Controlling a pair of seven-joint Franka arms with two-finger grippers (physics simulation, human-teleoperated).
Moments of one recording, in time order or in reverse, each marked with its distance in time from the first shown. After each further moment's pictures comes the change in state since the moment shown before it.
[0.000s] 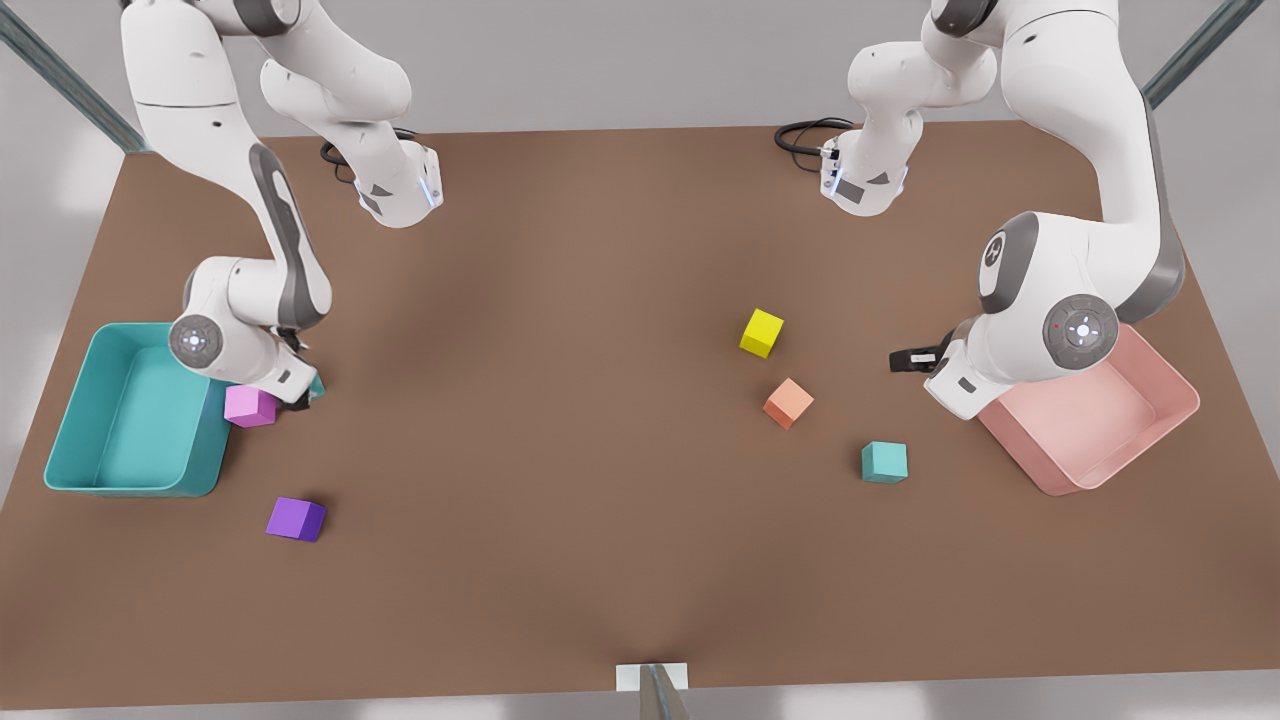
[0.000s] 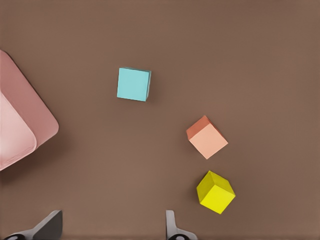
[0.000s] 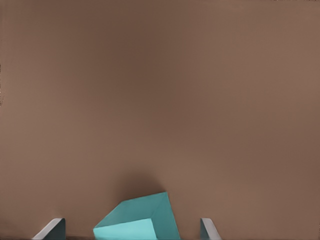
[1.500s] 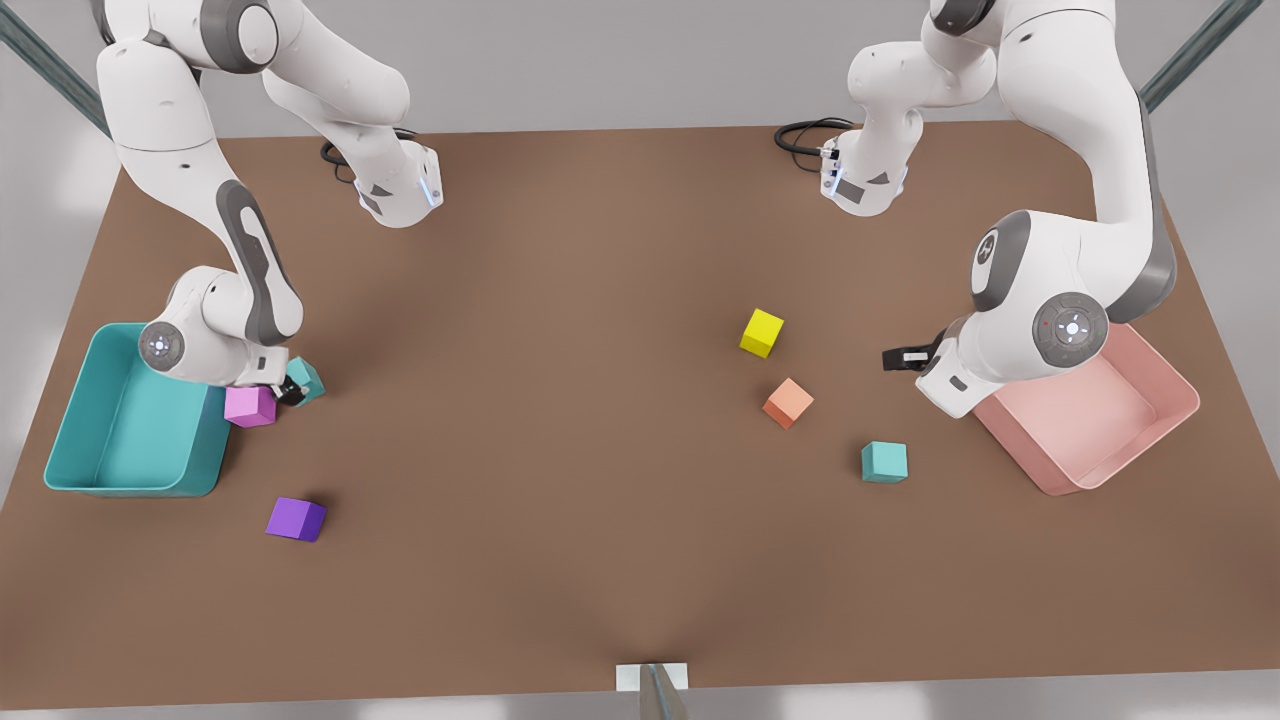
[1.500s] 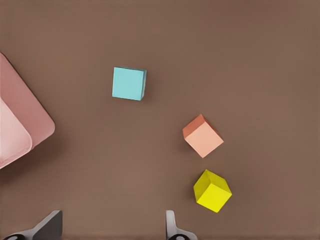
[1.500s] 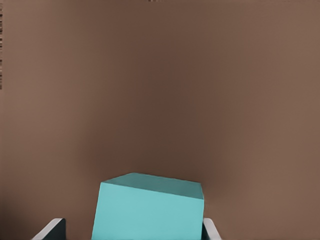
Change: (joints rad) left arm -0.001 0.000 -0.016 0.000 0.001 0.000 -0.009; right arm -0.160 0.121 0.000 -0.027 0.073 0.146 -0.622
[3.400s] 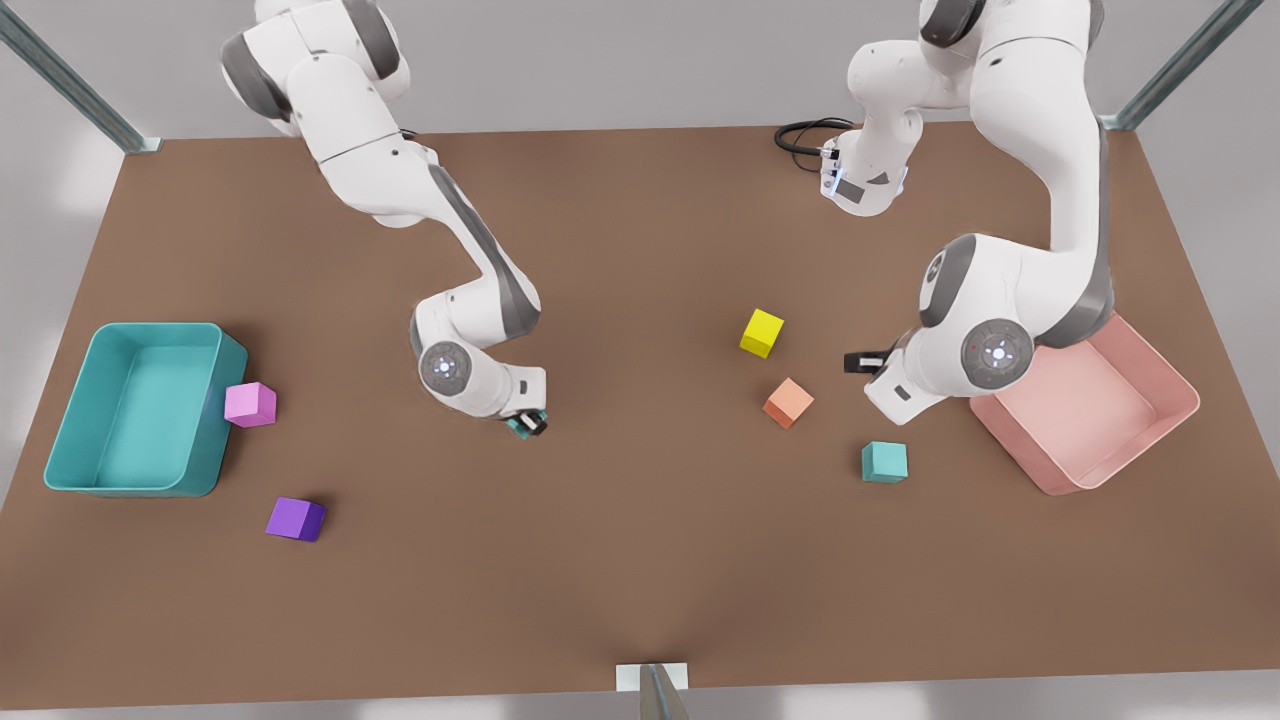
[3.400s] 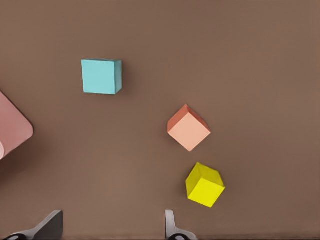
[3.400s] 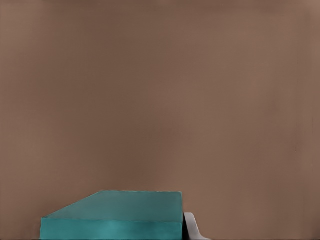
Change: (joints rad) left arm -0.076 0.084 0.003 0.006 0.003 0.003 0.000; right arm 0.793 0.242 0.036 0.564 0.305 -0.126 0.525
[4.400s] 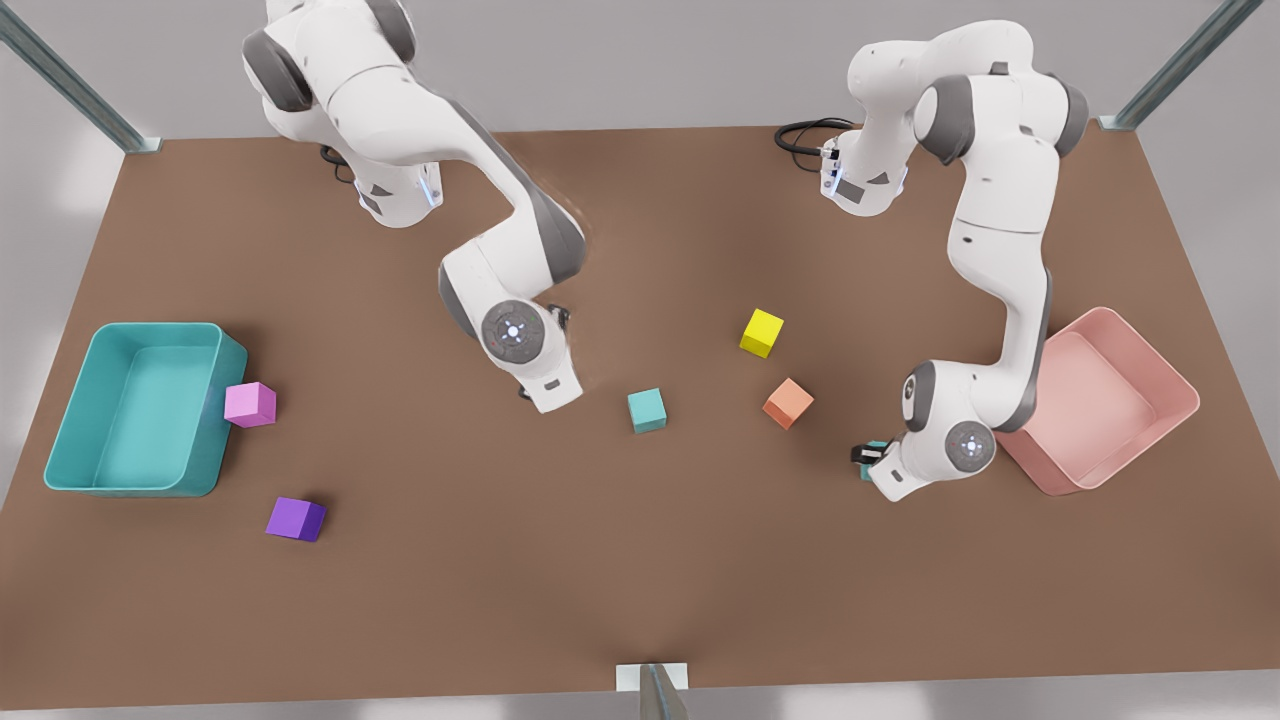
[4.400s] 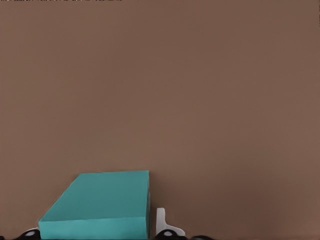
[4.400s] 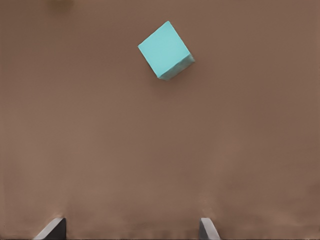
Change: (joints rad) left arm 0.024 0.353 0.152 -0.179 -0.005 0.742 0.304; right arm -0.019 -0.020 -0.032 0.344 -0.103 -0.684 1.386
